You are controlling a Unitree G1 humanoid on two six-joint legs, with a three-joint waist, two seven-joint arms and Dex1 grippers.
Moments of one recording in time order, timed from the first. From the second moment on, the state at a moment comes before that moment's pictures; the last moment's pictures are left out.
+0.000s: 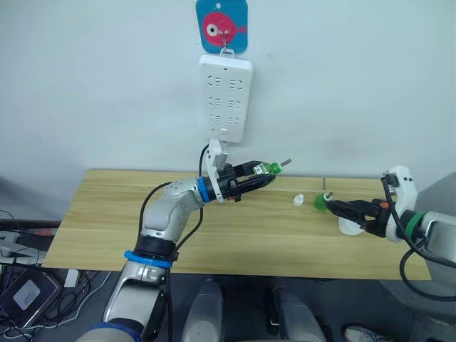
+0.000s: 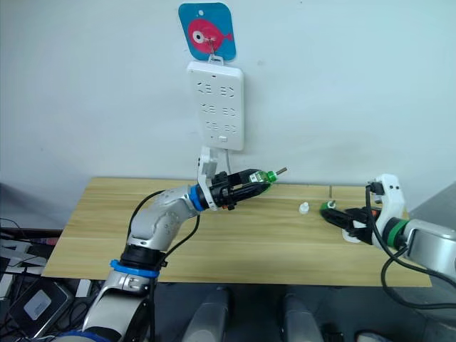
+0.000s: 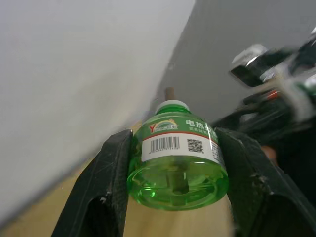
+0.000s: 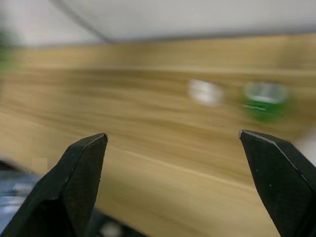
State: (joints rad) left arm -0.62 0.27 -0.06 0.18 -0.65 0.58 -1.04; right arm -0.07 -1.06 -0.23 -0.30 1.43 1.01 -0.01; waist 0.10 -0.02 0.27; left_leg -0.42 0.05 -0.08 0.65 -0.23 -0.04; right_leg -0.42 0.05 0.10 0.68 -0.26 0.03
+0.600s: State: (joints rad) left arm -0.59 0.35 0.06 0.06 -0.96 1.09 -1.01; right arm -0.46 -0.93 0.06 0.24 0.75 1.12 0.33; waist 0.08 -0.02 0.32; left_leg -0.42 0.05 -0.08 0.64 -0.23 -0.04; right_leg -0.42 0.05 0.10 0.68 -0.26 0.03
